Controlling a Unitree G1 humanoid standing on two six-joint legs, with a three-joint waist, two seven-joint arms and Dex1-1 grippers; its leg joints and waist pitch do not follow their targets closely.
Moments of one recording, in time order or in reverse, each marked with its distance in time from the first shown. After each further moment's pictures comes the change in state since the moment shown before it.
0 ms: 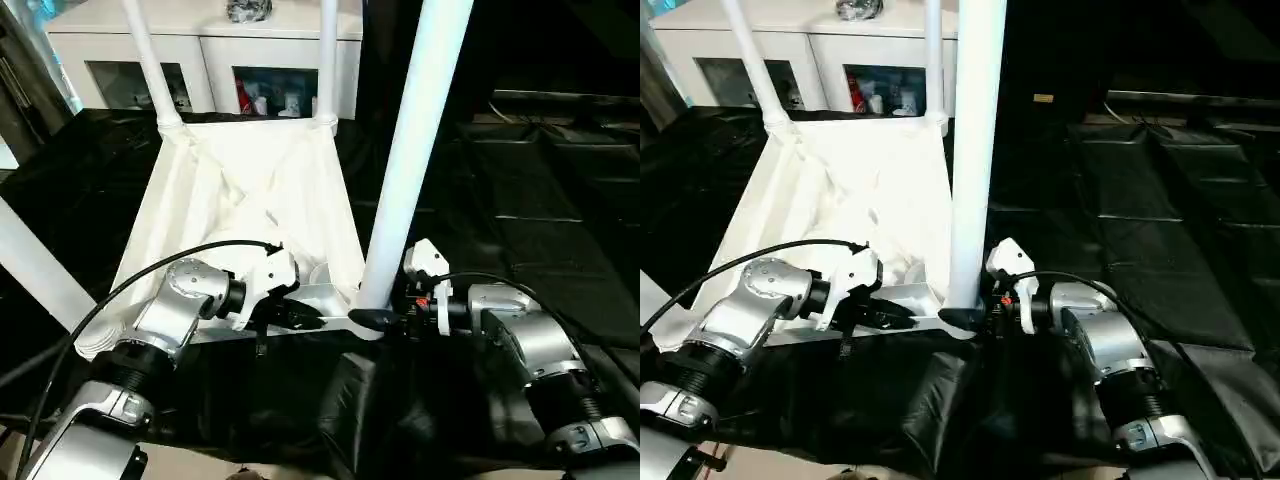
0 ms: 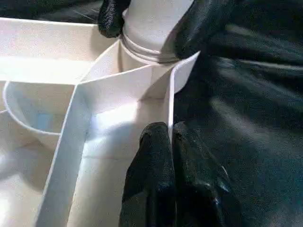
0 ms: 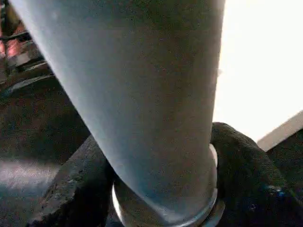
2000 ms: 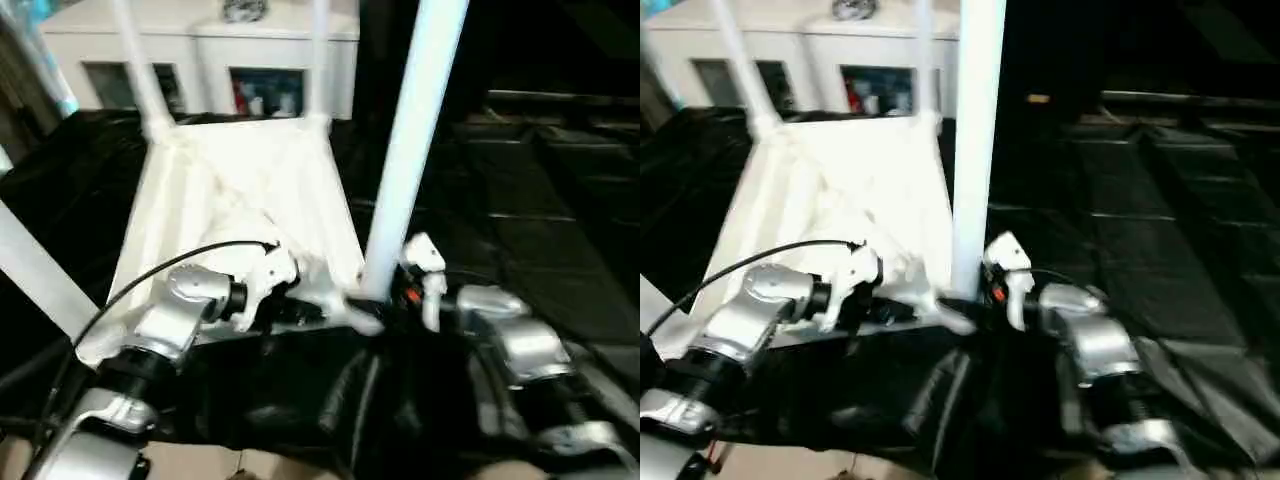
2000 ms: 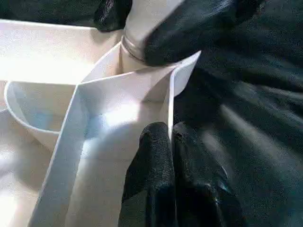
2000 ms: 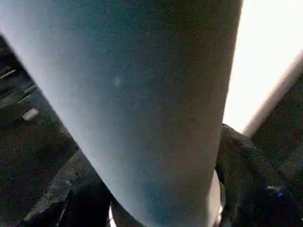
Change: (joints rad) left arm 0.006 -0.036 0.024 -0.006 -0.013 0.058 0.097; right arm -0.012 0.103 -0.059 0.035 -0.024 -0.009 -0.233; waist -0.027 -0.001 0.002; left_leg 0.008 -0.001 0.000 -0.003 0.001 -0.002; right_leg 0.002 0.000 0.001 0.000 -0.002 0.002
